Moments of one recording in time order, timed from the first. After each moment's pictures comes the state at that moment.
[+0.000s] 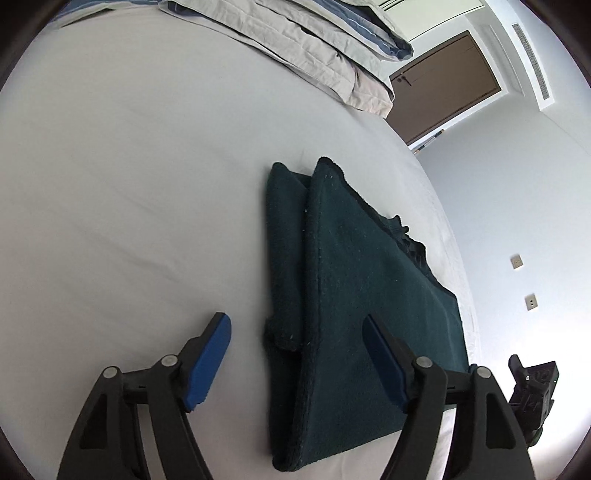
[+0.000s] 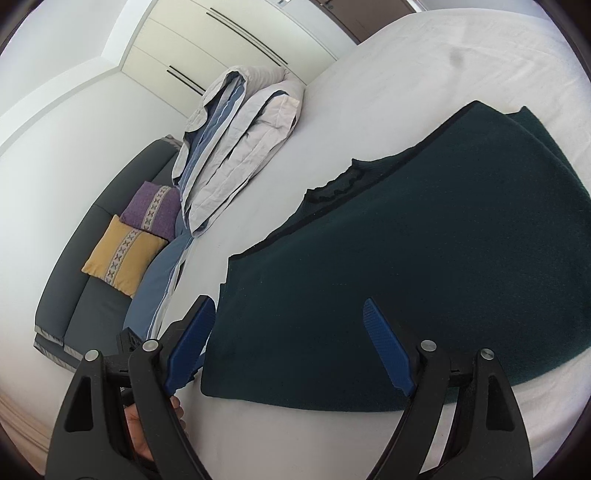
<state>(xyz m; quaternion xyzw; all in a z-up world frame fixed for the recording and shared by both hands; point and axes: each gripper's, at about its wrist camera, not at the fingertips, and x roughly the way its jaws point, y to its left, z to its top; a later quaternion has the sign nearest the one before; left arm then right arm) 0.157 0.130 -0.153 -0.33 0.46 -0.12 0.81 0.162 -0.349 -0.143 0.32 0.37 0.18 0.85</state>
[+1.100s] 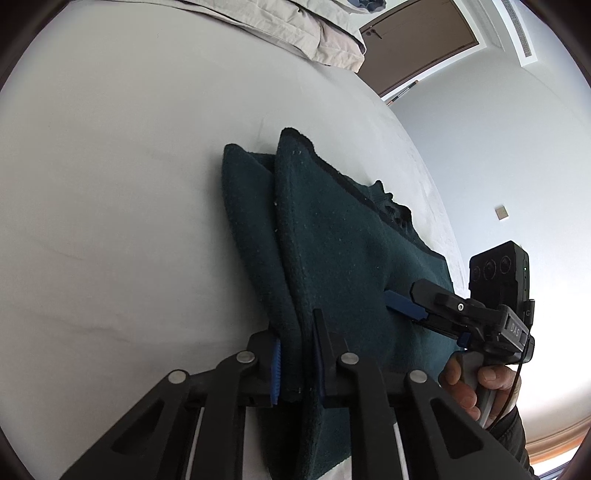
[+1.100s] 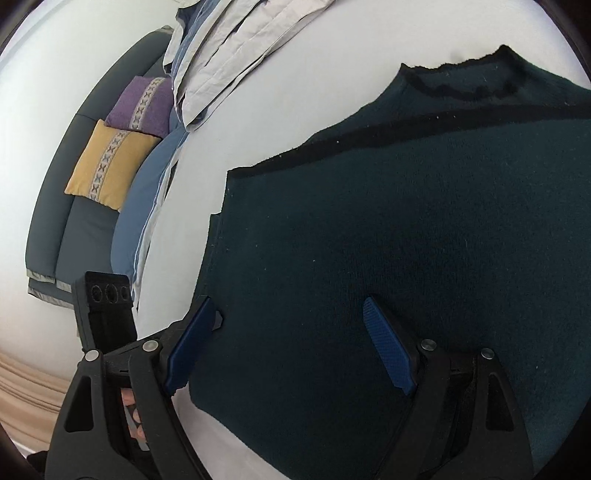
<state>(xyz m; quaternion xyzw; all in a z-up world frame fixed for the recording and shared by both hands) 0.197 0.107 -0.155 -0.28 0.51 -0.20 0.79 0.314 -0.194 -0.204 0.23 0.54 0.25 0.77</state>
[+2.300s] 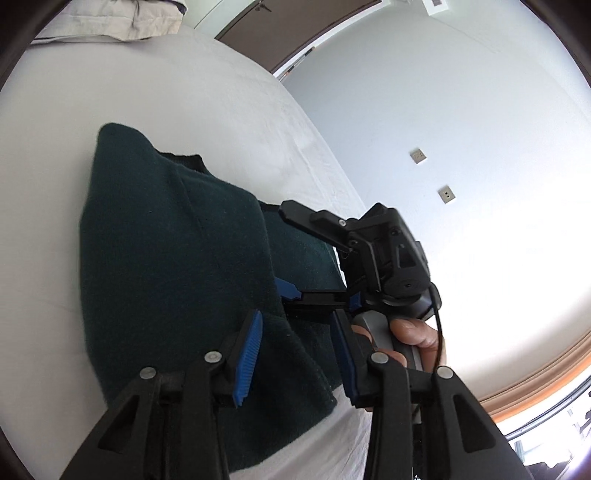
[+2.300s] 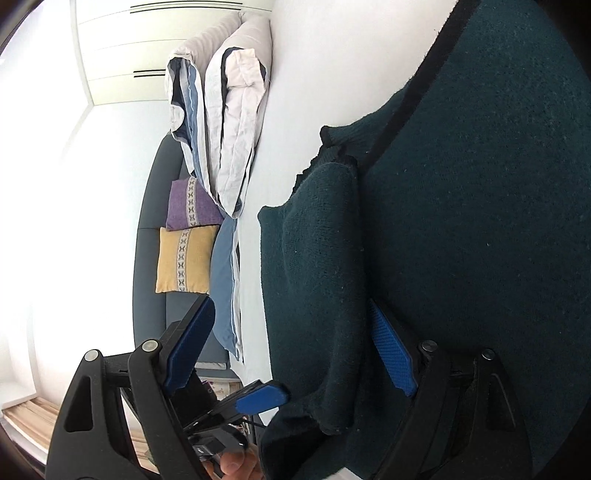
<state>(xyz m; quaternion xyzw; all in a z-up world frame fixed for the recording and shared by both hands) 0.170 -0.109 -0.100 -0.25 0.45 -0.38 0.77 0.327 -0.392 -0.226 0.49 0.47 0.28 0.68</state>
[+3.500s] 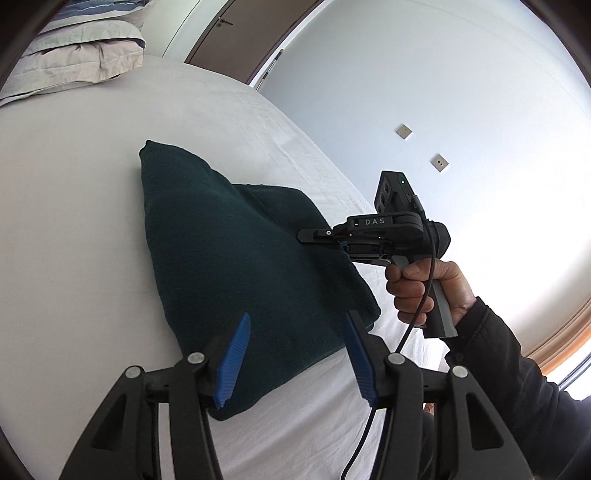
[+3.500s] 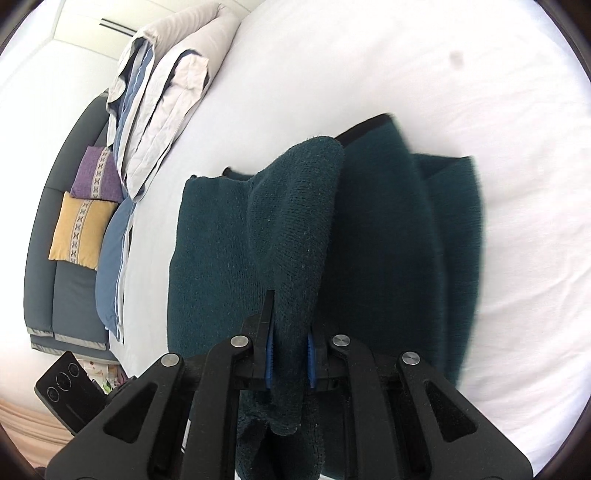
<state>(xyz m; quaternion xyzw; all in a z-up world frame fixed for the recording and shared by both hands) 0.123 -0.089 -0.094 -0.16 0.43 -0.39 0.80 0.302 -0.493 -0.172 0.30 0.53 0.14 0.78</state>
